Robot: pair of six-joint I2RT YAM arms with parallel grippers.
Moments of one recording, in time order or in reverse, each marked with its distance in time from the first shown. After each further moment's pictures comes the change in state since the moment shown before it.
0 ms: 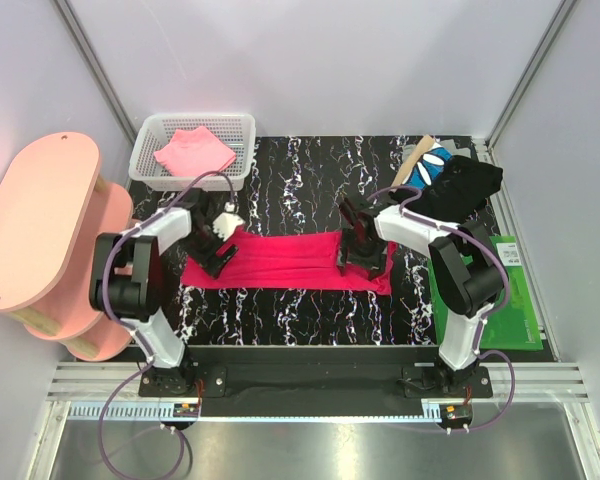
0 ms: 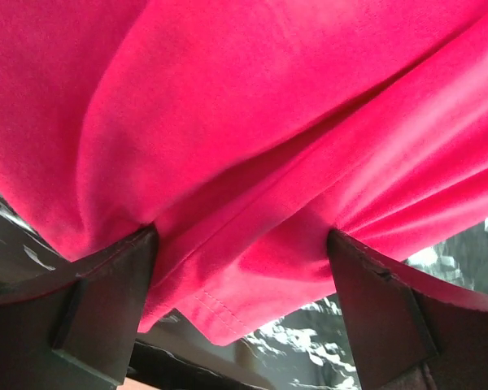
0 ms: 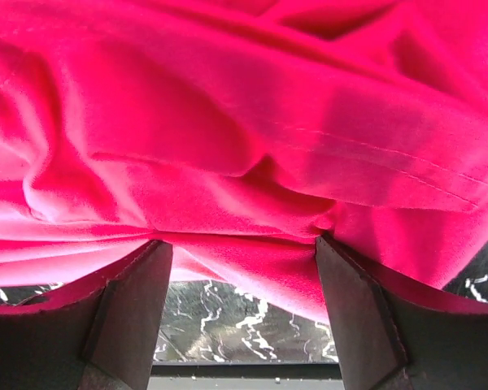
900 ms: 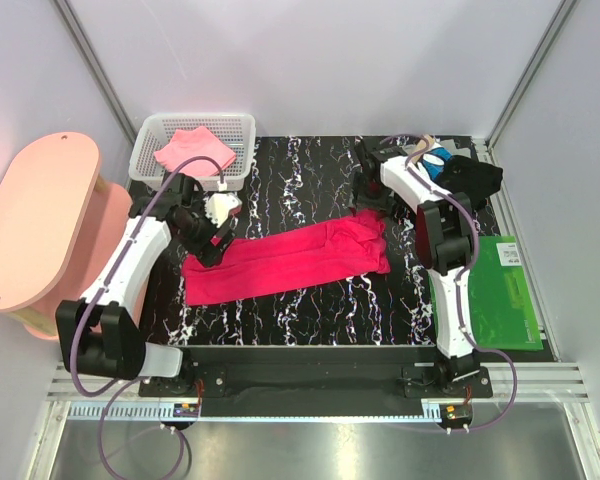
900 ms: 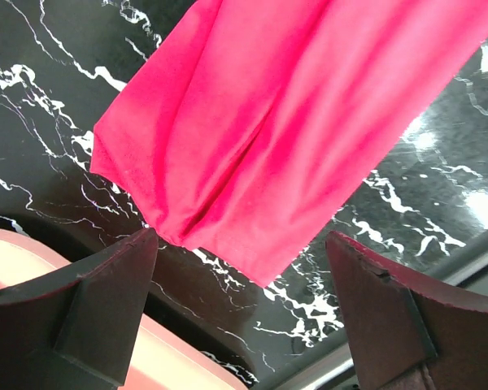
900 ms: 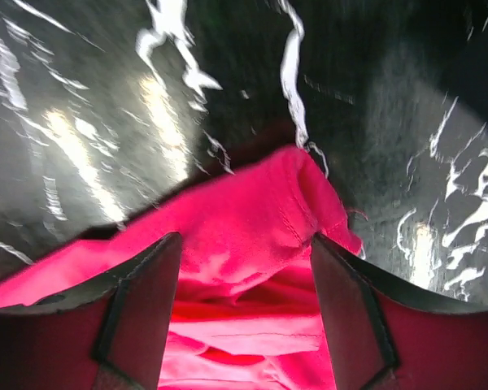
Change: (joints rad) left arm -0.027 -0.383 0.068 -0.224 0.147 -0.024; right arm -0.216 0.418 0.717 -0.150 0.092 -0.188
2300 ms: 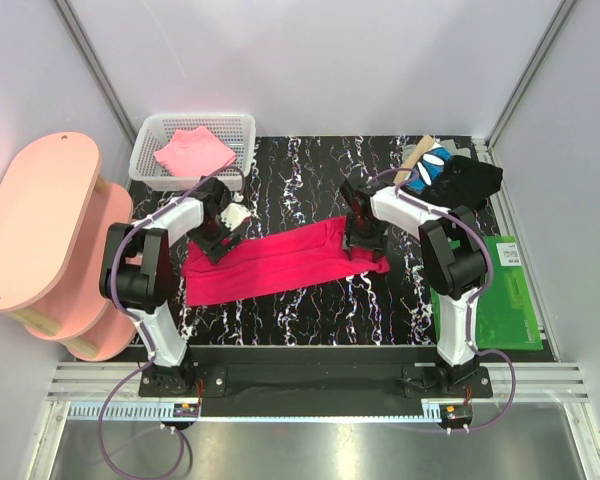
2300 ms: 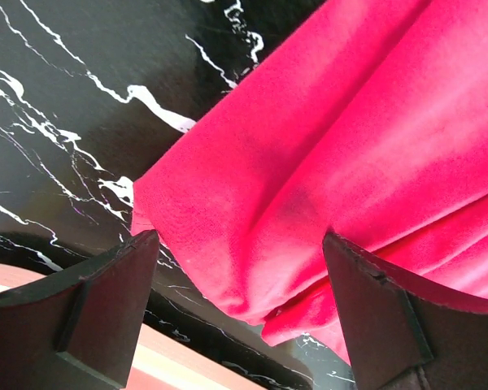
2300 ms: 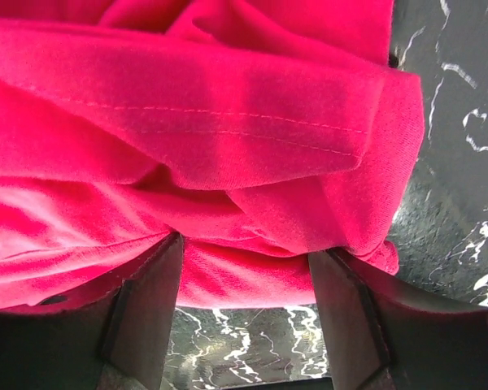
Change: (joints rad) left arm -0.046 0.441 0.045 0.216 -0.338 0.008; right arm 0.152 -0.262 -0.488 0.042 0.000 0.114
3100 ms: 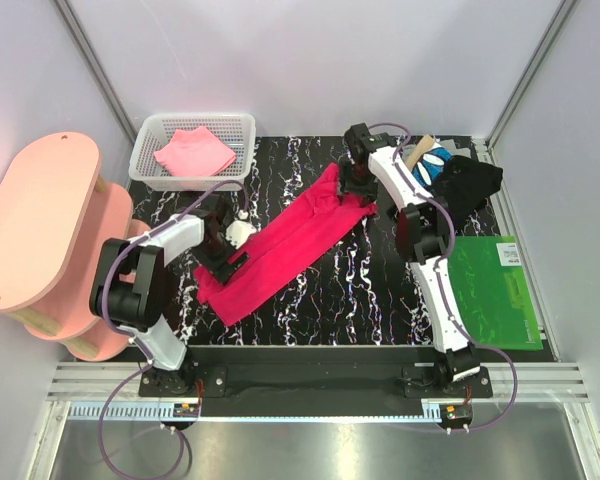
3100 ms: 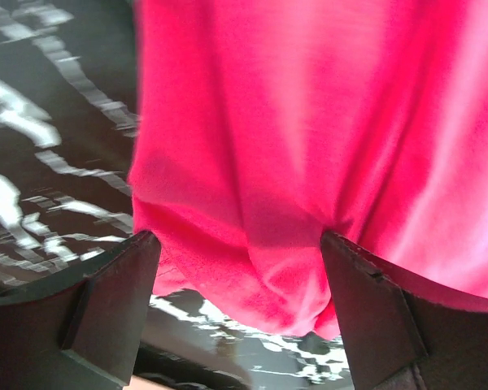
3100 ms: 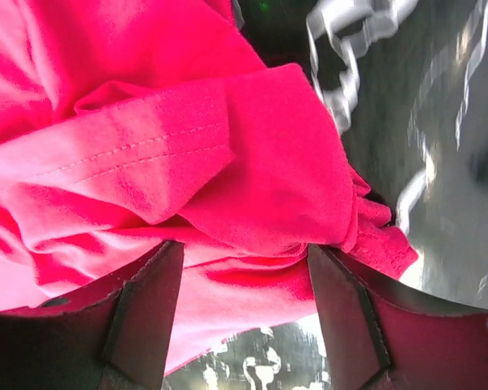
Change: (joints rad) left arm -0.047 -0.131 -0.185 0.006 0.133 -0.071; right arm -0.148 0.582 1.014 -0.262 -0.127 -0.219
